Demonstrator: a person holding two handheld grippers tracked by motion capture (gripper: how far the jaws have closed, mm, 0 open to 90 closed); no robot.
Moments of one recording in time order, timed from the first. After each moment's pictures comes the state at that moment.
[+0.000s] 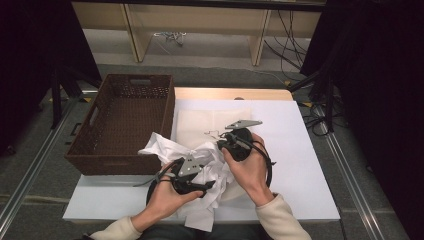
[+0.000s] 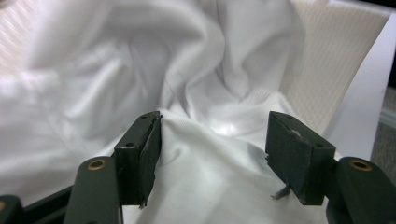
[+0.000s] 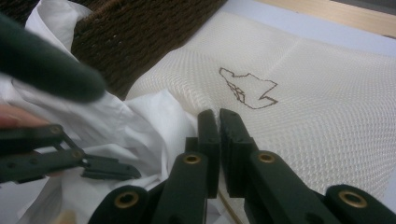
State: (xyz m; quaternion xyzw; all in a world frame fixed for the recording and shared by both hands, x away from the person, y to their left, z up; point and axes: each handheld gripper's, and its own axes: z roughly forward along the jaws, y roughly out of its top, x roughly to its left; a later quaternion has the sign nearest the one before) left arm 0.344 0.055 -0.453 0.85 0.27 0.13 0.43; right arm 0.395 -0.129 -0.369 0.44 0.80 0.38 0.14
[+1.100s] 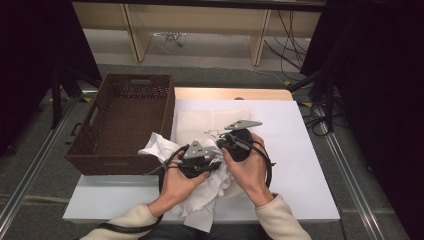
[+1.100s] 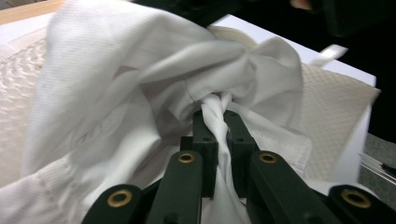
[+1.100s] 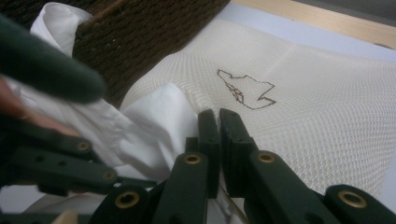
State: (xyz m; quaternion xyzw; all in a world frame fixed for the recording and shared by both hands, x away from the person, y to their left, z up) left arm 0.375 0.038 -0.430 0.80 0.32 0.10 0.50; right arm 0.391 -0.127 -0.367 0.44 0.80 0.38 0.15
